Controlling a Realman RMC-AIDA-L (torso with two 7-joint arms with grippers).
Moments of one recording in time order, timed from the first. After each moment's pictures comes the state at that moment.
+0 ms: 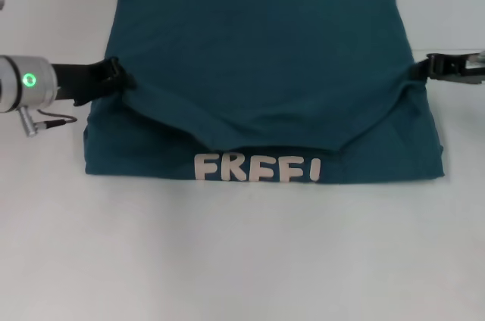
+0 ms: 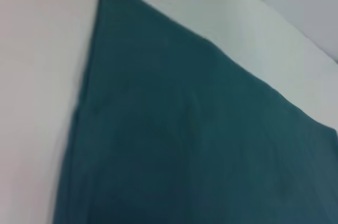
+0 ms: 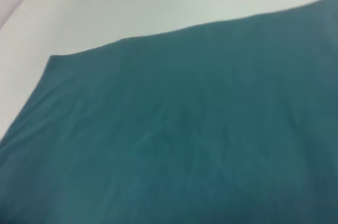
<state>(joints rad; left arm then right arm) -0.83 -2.04 0.47 0.60 2.46 0.99 -2.54 0.81 2.01 -0.61 -0.71 -2.49 -1.05 2.39</state>
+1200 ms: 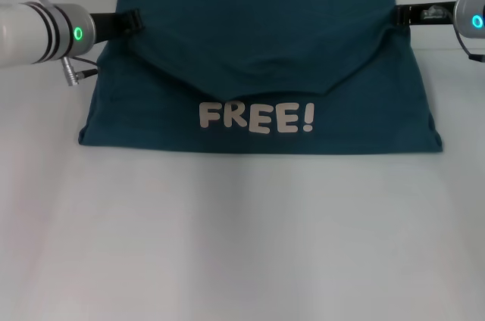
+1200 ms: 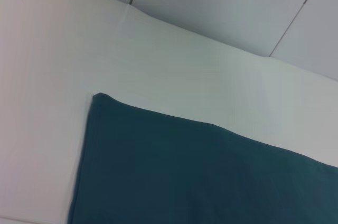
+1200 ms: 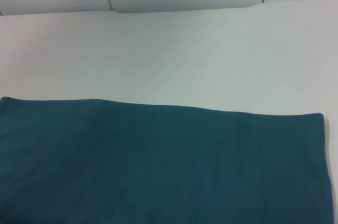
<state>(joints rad) -0.97 -2.07 0.68 0.50 2.46 0.53 -2.53 0.95 2.00 -0.80 -0.54 -2.50 -0.61 2.39</state>
